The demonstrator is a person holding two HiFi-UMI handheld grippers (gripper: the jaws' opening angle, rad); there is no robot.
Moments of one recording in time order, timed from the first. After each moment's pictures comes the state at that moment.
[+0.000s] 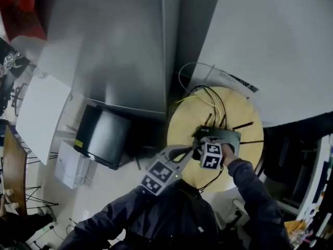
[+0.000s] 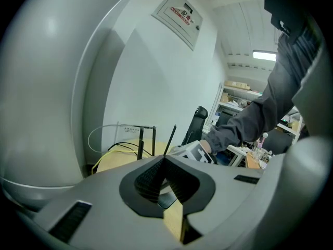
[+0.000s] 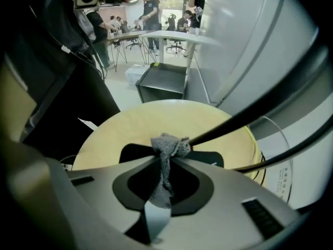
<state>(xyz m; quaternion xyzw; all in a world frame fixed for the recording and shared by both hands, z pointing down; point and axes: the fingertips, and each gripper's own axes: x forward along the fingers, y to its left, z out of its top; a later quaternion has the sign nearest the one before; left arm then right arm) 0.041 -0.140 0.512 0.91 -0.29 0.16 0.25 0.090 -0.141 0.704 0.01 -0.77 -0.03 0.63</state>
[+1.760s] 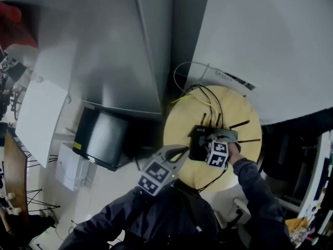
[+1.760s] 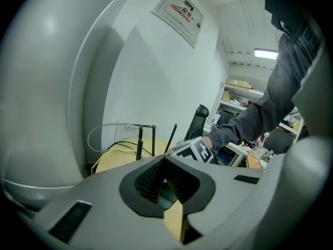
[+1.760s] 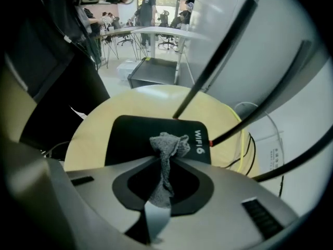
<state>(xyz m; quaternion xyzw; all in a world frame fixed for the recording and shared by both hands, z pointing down) 0.048 -0.143 0.513 0.91 -0.29 0.17 0.25 0.142 -0.161 0.706 0.06 -0.76 -0.03 0.64</state>
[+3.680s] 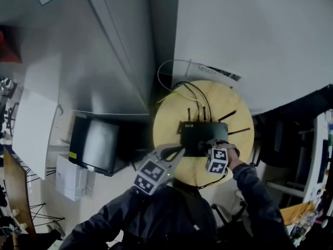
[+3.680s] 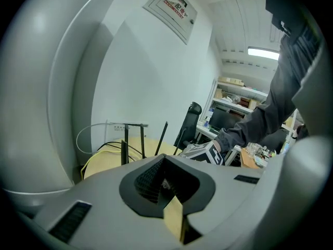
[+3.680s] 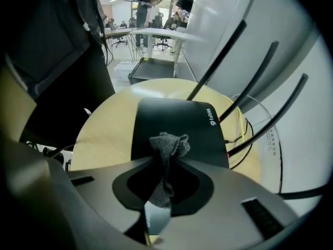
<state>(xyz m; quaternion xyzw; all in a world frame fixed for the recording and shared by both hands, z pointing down) 0.079 -0.134 0.511 0.92 -0.25 0.18 0.24 0.188 -0.114 0.706 0.10 -0.77 -0.02 0.64</state>
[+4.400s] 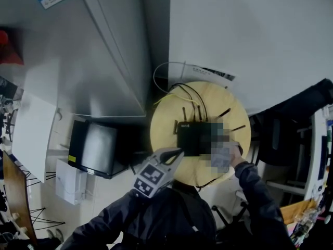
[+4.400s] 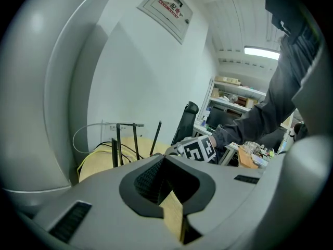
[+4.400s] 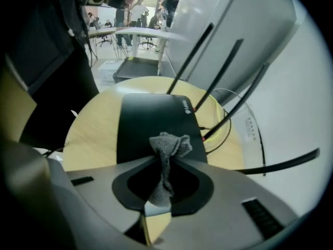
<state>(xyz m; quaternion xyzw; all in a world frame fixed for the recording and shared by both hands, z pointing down) 0.089 -0.113 0.506 0.92 -0.24 0.18 0.24 0.229 -0.137 0.695 0.18 -0.75 -0.02 0.64</state>
